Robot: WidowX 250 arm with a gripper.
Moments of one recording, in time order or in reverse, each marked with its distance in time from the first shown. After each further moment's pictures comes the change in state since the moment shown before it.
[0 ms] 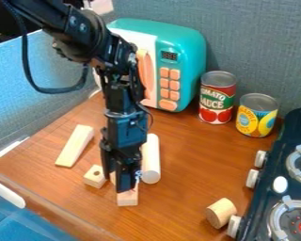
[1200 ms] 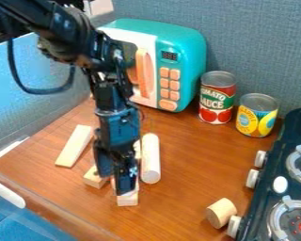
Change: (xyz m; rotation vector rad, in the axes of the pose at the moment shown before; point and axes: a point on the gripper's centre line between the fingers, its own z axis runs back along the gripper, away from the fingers) arm -0.006 0.003 0.003 -0.055 -0.050 0.010
